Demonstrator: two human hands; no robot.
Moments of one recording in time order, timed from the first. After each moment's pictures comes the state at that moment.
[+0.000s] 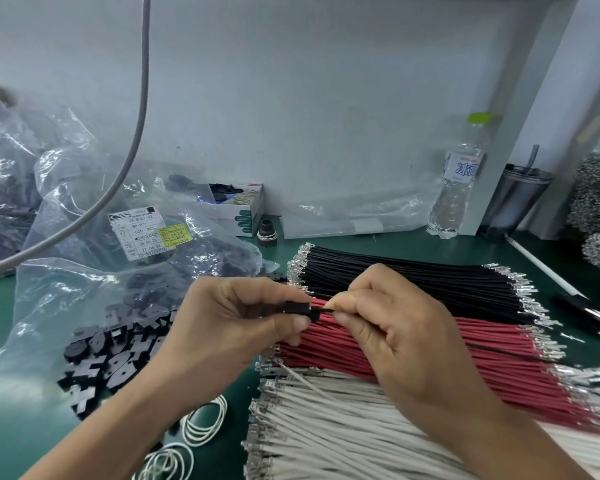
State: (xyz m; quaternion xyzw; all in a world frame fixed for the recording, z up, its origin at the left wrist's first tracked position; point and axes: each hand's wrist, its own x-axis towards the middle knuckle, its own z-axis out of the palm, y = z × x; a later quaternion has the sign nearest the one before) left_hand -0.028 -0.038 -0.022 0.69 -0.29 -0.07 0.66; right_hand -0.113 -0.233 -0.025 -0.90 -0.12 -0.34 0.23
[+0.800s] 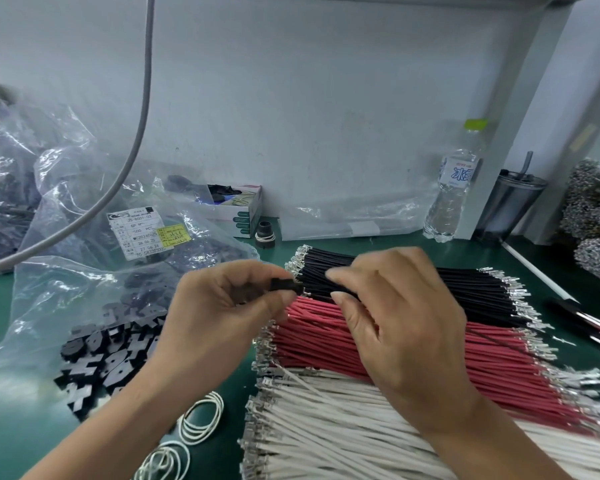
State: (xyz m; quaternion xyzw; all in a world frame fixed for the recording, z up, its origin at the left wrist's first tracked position) left_hand -0.023 -0.043 -0.024 0.71 -0.27 0.05 0.64; right_hand -0.103 -0.232 -0.025 -0.86 -0.09 -0.50 0.08
